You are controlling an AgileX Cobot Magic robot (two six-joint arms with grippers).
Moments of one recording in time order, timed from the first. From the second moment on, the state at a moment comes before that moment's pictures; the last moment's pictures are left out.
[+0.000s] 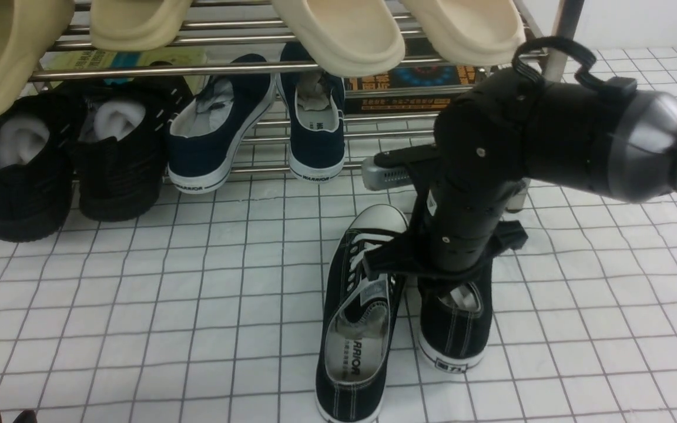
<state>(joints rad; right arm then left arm) 0.69 1.88 -1.47 0.01 1.03 0.49 -0.12 -0.01 0.02 0.15 0.38 -0.12</state>
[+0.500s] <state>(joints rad) 0.71 1.88 -1.51 0.05 1.18 0.31 -0.12 -0.01 0.02 0.15 0.38 -0.12</state>
